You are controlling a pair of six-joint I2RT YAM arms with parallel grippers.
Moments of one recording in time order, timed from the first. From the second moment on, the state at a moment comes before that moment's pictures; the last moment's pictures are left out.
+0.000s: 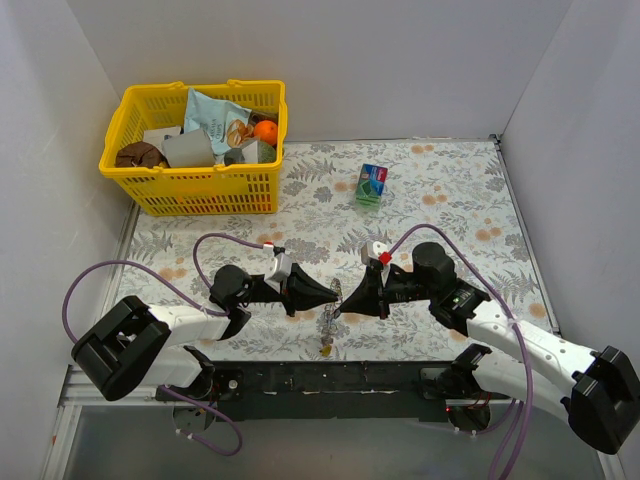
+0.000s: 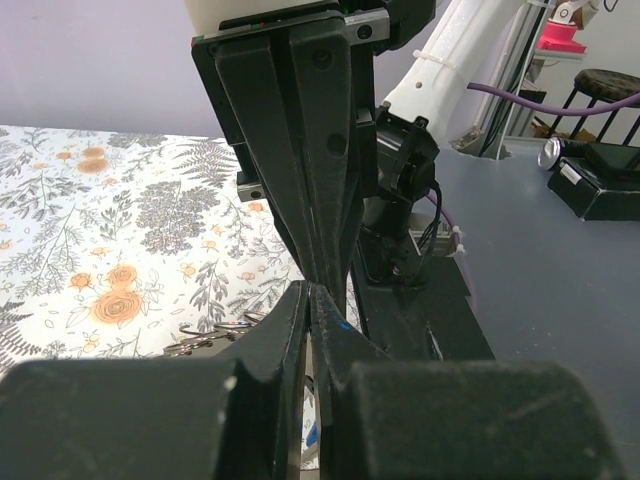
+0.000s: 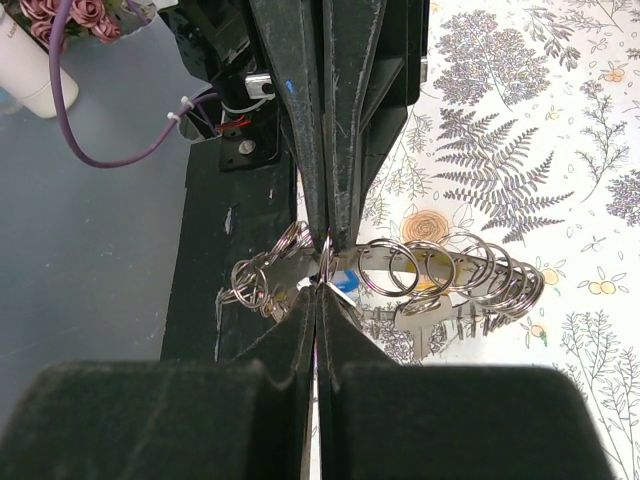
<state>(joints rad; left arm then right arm) -0.73 1.29 0.29 1.33 0.88 -0.35 0.76 0.92 0.49 0.16 -0.87 0.06</state>
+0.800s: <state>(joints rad) -0.72 1.29 0.29 1.34 0.89 -0.36 0.79 0.96 0.47 0.25 -0.84 0.14</state>
